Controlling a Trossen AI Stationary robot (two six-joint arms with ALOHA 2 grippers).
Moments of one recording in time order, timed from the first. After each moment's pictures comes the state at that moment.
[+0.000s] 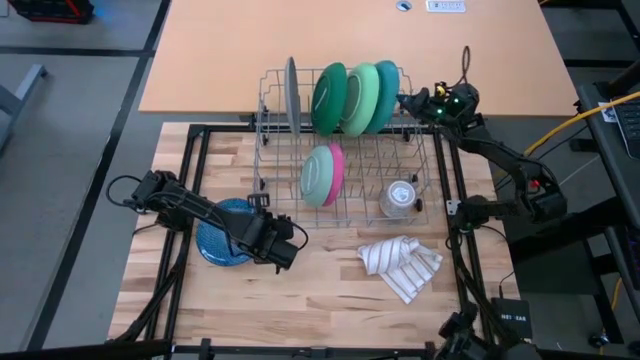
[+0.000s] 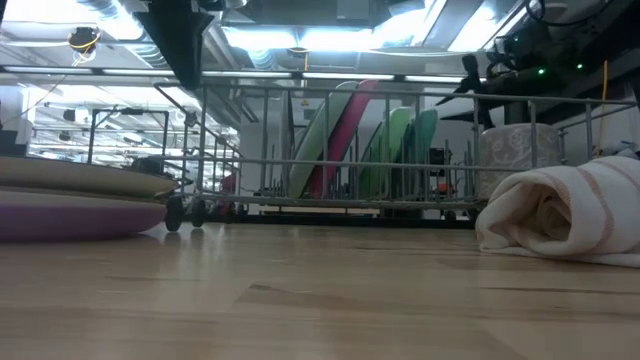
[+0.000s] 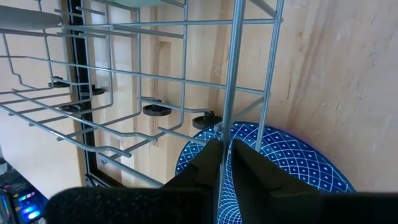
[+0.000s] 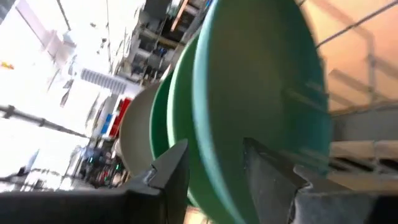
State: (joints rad) left arm -0.39 1.82 1.62 -1.53 -0.53 -0.52; right arm -1.22 1.20 0.69 0.37 -0.62 1.02
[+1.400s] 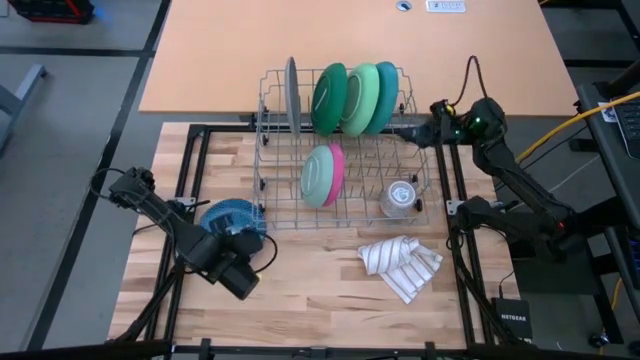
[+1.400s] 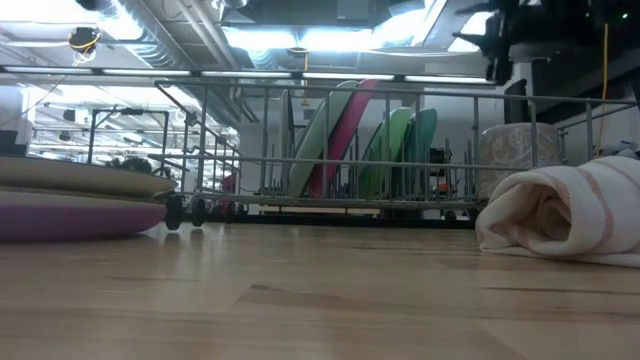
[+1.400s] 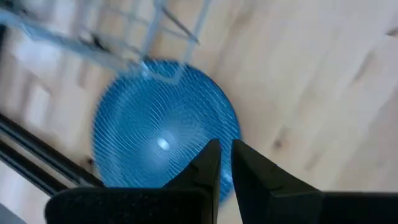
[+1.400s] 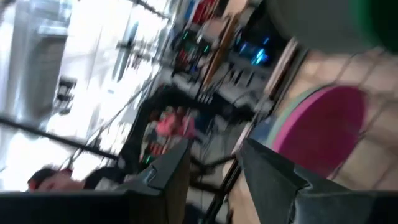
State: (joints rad) left arm -0.63 1.67 1.62 -1.56 -0.37 -1.06; right arm -1.04 0.82 0.69 0.18 -1.07 1.18
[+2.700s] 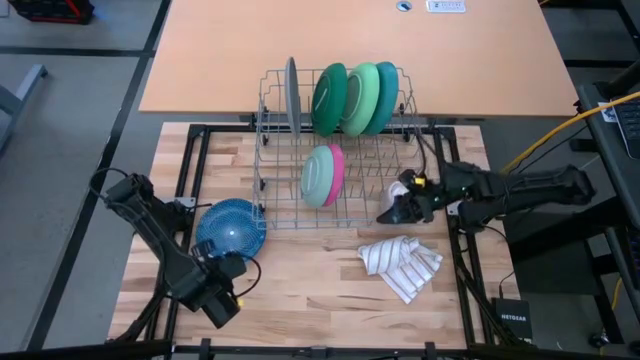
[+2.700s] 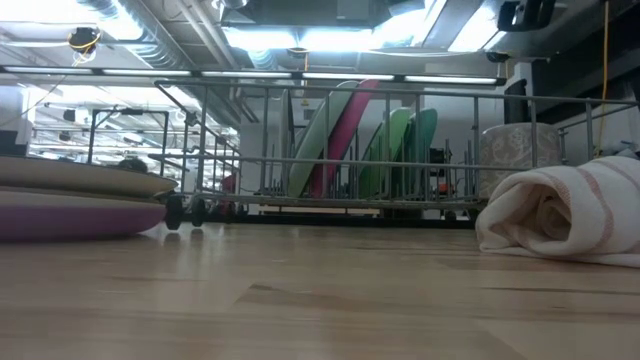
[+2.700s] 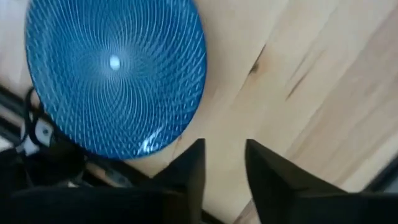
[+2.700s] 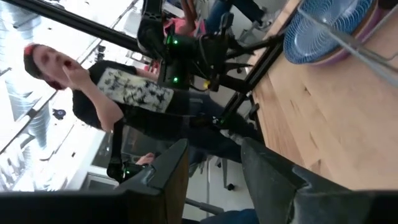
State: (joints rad) left arm -0.81 1.69 1.51 -1.51 -0.19 -1.29; right arm 0.09 0.81 0.69 0.04 -0.33 1.14
